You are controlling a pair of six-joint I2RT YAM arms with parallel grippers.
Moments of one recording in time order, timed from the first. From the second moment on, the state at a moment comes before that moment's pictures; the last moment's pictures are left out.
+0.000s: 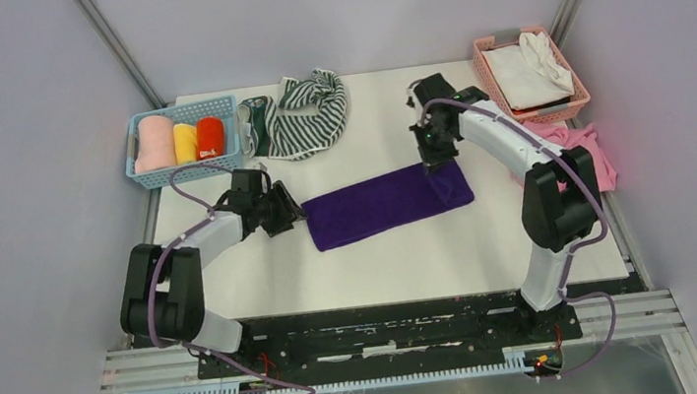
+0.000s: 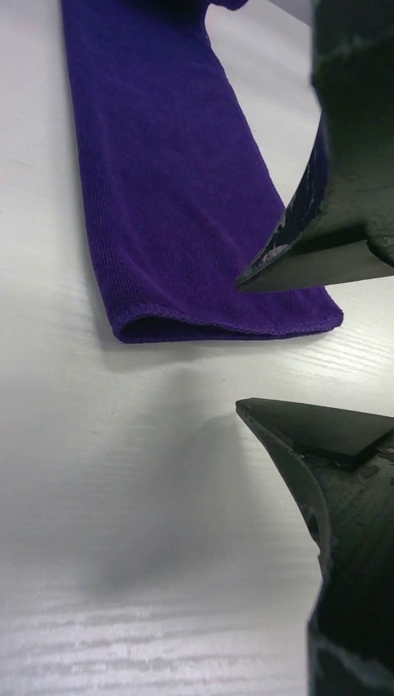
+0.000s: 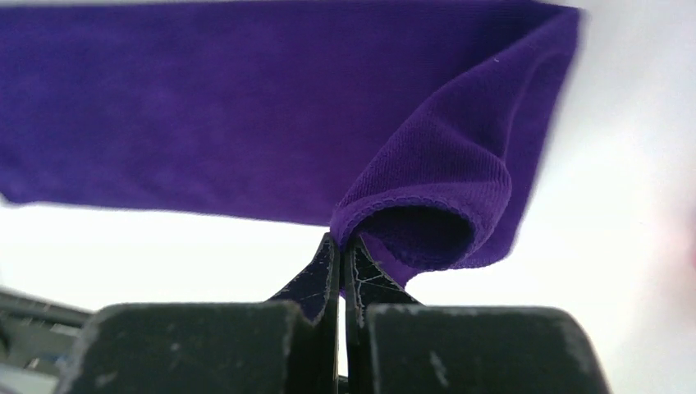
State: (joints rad) left arm -0.20 1.48 0.73 -0.18 0.23 -0.61; right arm 0.32 1.83 1.55 -0.93 -0.02 0.17
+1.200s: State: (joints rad) left arm -0.28 1.56 0.68 -0.05 0.23 -0.64; right arm 0.77 2.26 1.98 -0.89 -0.26 0.41
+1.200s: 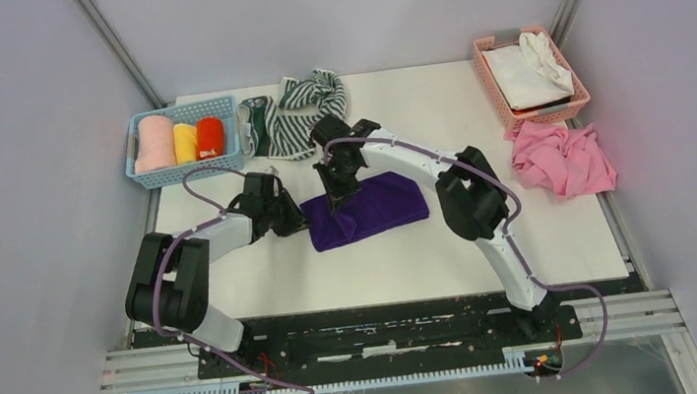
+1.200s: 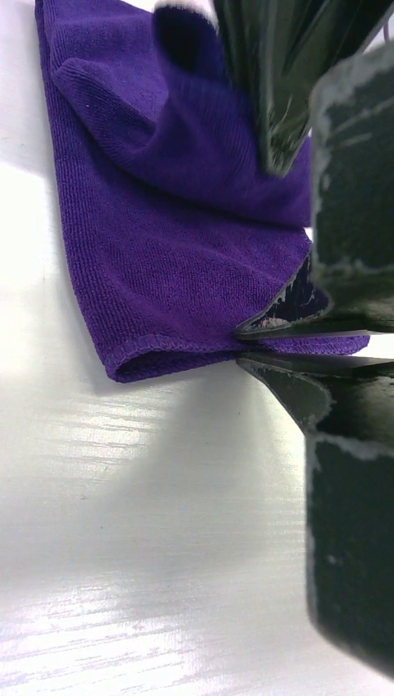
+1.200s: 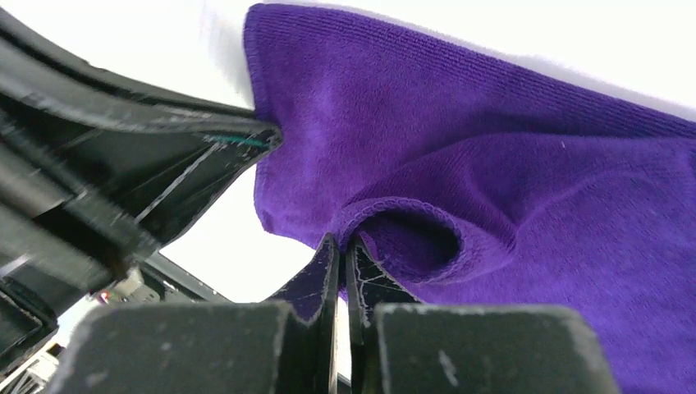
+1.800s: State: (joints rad) left arm -0.29 1.50 0.65 -0.07 0.15 -0.65; right arm 0.77 2.30 1.95 -0.79 -0.50 0.44
